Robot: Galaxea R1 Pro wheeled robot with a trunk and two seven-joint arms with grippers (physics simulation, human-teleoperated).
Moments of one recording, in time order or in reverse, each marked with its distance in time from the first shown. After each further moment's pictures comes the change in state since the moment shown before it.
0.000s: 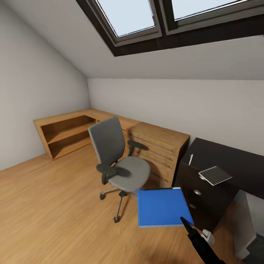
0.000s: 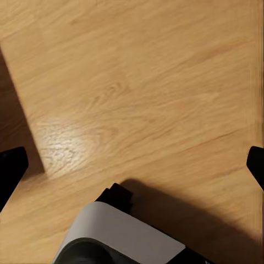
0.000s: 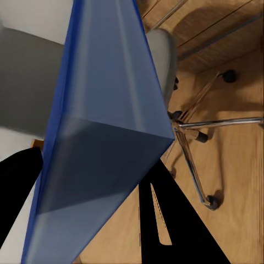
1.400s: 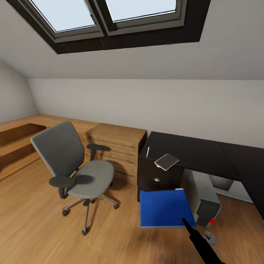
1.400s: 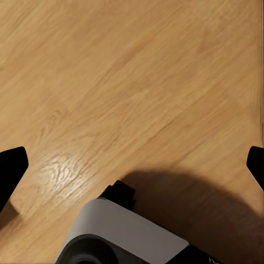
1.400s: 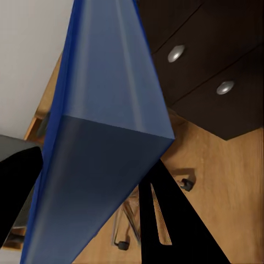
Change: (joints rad) left arm 0.000 -0.001 -0.001 0.014 -0.001 -0.001 0.000; right arm 0.000 0.000 -0.001 0.029 0.000 -0.059 0.000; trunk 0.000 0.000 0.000
